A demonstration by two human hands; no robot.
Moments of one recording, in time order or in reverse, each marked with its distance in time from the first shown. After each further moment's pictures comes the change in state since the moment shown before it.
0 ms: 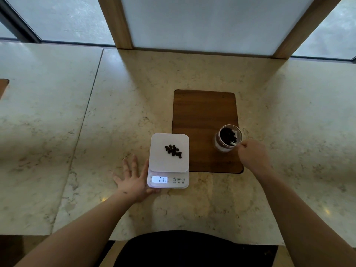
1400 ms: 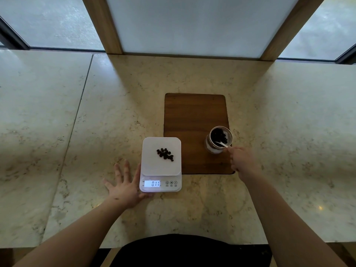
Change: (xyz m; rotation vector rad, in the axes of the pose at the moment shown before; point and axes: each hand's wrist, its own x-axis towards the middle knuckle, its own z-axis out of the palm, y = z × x) left_hand 0.011 -0.008 0.011 0.002 0.029 0.007; right_hand -0.002 0.013 0.020 0.783 -0.068 0.407
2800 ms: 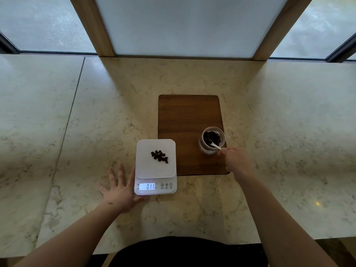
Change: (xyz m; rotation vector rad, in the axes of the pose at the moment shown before) left_hand 0.002 -0.001 0.001 0.027 -0.010 -0.022; right_hand 0.006 0.006 0.000 -0.115 0.063 -0.041
